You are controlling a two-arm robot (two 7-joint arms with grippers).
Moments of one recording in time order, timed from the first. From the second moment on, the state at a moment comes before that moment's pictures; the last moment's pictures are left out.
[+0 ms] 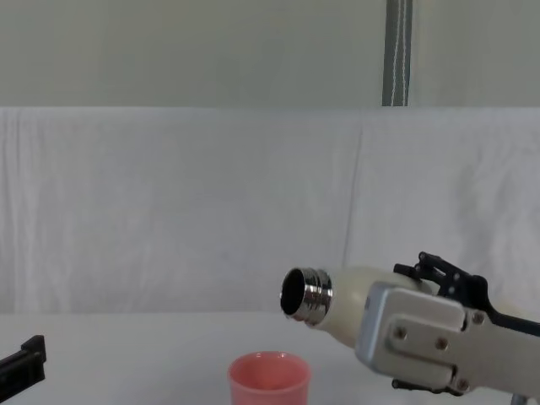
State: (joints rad) left arm 0.27 0.24 0.04 -1.85 -0.25 -0.02 -0.02; right arm 0.23 0.37 -0.51 -1.58 -0.80 0.00 0.10
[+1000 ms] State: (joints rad) left arm 0.27 0.24 0.04 -1.85 -0.25 -0.02 -0.02; right arm 0.24 0.37 -0.56 -1.56 -0.93 0.08 0.08
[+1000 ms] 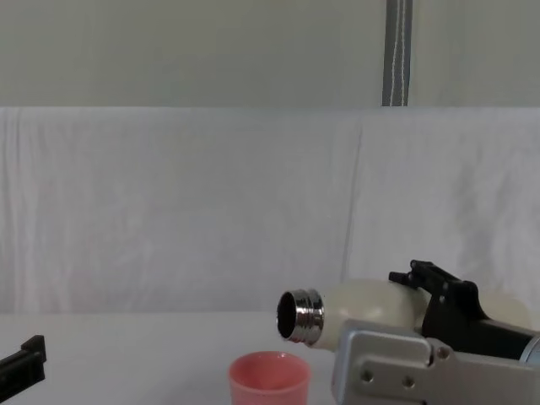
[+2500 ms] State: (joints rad) left arm 0.27 0.24 0.04 -1.85 -0.25 -0.02 -0.02; right arm 0.27 0.38 -0.59 -1.54 -0.98 0.07 0.07
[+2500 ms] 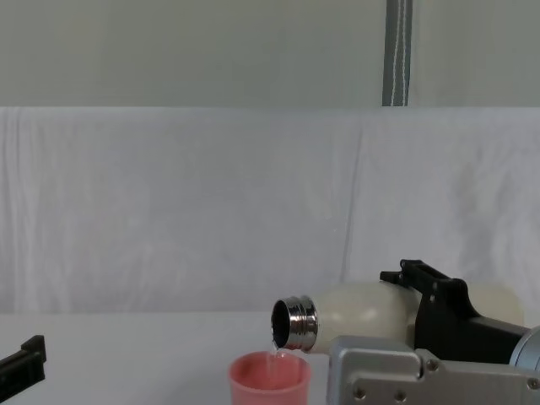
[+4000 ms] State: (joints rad) left arm 0.27 0.24 0.04 -1.85 -0.25 -0.02 -0.02; right arm 0.30 0.39 -0.60 -1.54 -0.99 0.07 0.08
